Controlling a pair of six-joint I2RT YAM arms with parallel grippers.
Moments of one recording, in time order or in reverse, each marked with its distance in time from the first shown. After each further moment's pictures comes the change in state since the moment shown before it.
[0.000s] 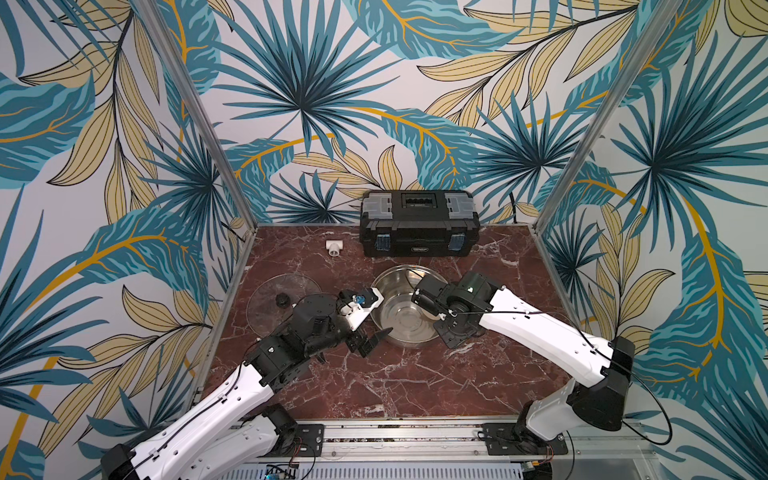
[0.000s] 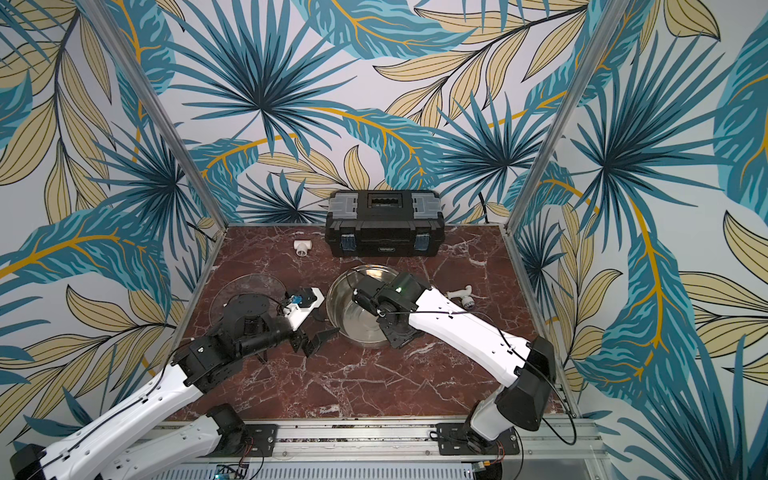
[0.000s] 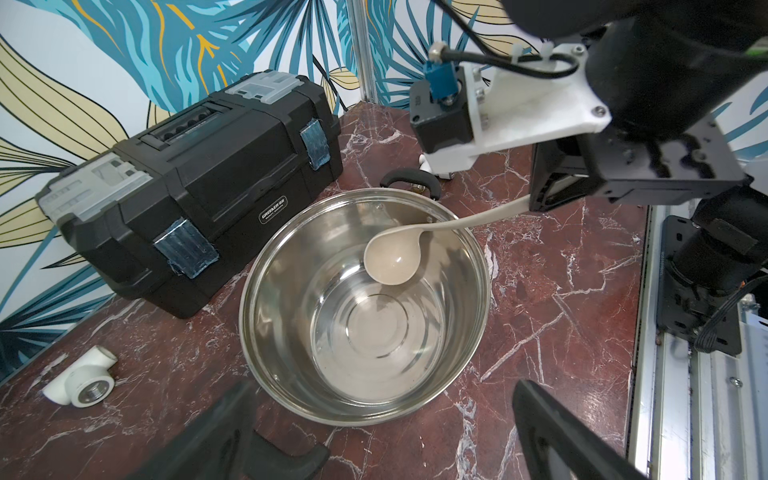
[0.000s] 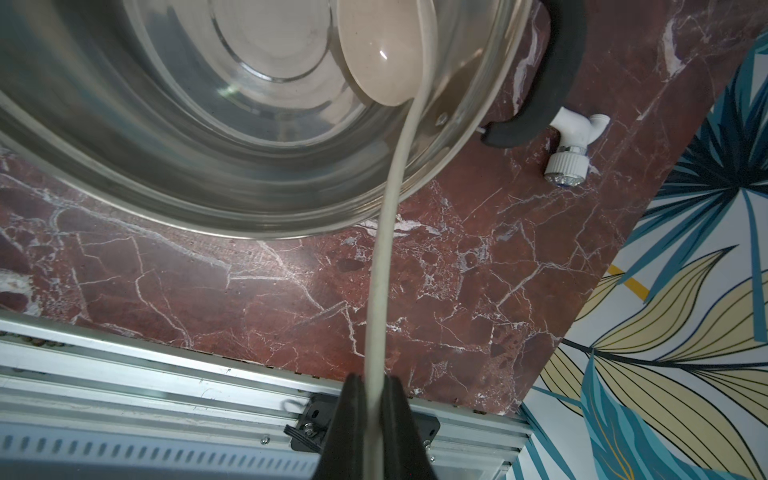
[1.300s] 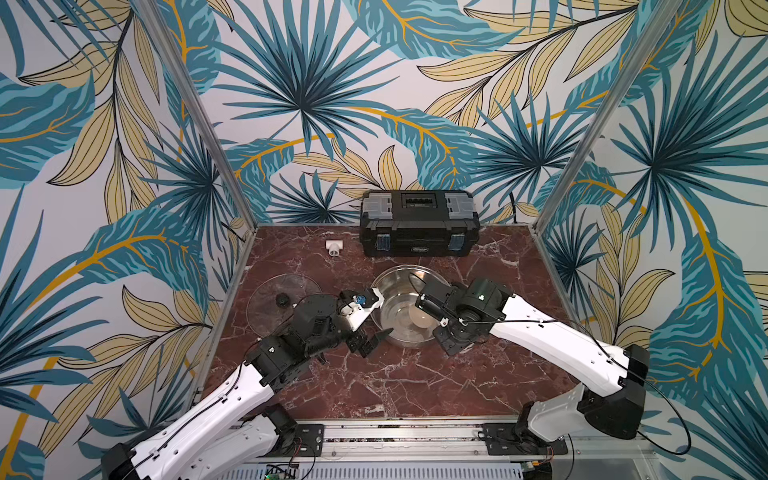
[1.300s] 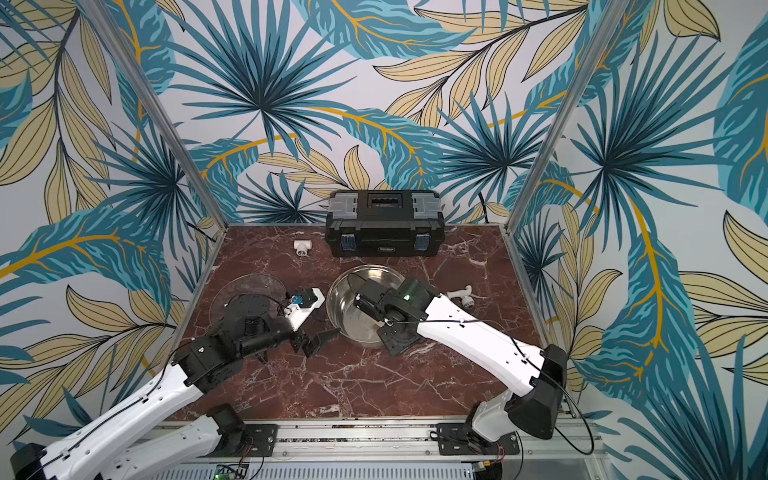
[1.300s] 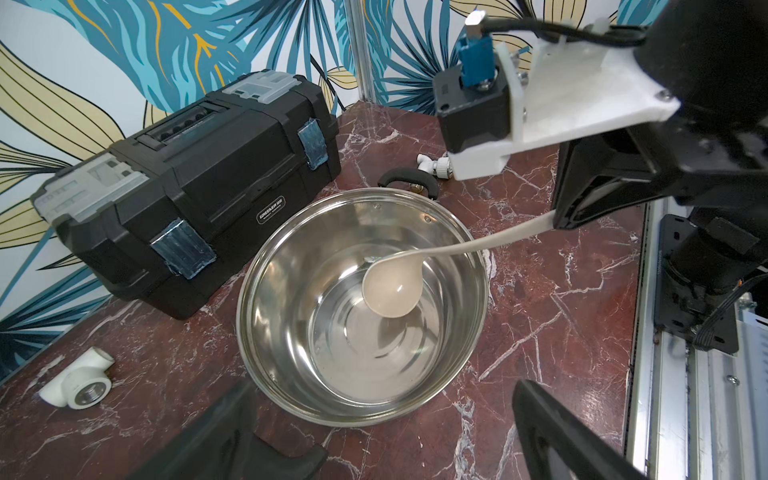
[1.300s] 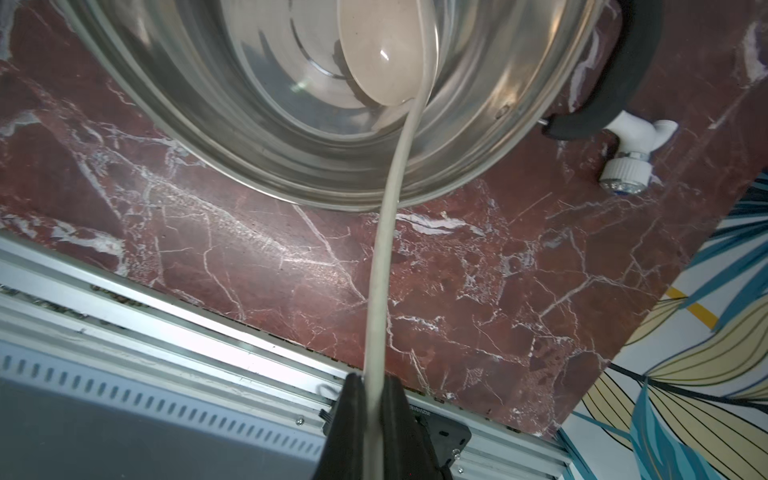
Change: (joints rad) left arm -0.005 0.002 0.000 0.000 0.000 0.000; right arm 0.036 -0.080 -0.042 0.023 -0.090 0.004
